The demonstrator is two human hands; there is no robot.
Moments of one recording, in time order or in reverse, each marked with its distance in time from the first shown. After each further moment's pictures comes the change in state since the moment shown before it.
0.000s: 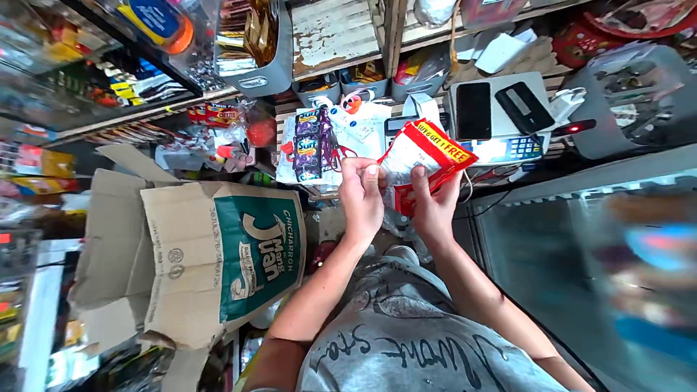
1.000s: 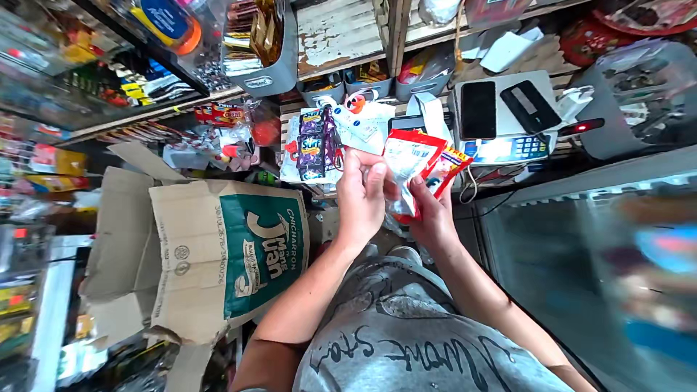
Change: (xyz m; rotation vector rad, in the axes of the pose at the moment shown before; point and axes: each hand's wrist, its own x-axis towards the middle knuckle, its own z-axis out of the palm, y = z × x) left_hand 0.002 0.033 -0.016 -0.135 -0.148 -0.017; right_hand -0.010 0.006 -0.006 0.454 -0.117 0.310
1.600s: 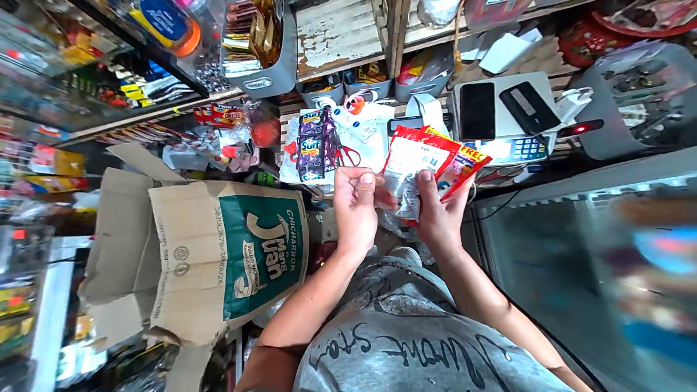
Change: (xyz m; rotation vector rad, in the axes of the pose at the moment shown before) left_hand -0.011 -0.012 0.004 -0.295 0.181 -0.158; right_hand 0.000 -0.008 0.008 -0.320 0.140 -0.306
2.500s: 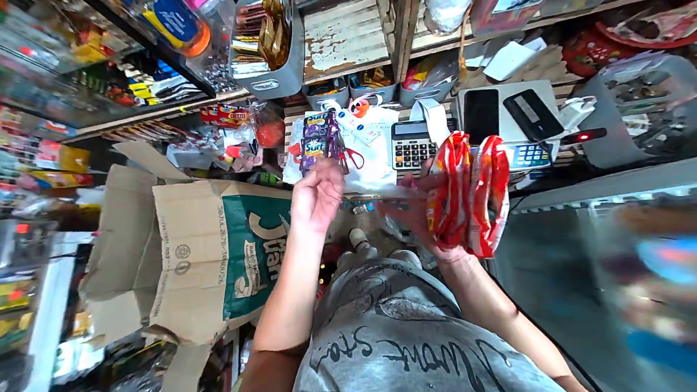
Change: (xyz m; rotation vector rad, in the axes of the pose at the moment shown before) left_hand 0.043 0.027 -0.069 -0.698 -0.065 -0.327; right_hand 0.006 0.044 -0.039 0.977 -0.667 0.298
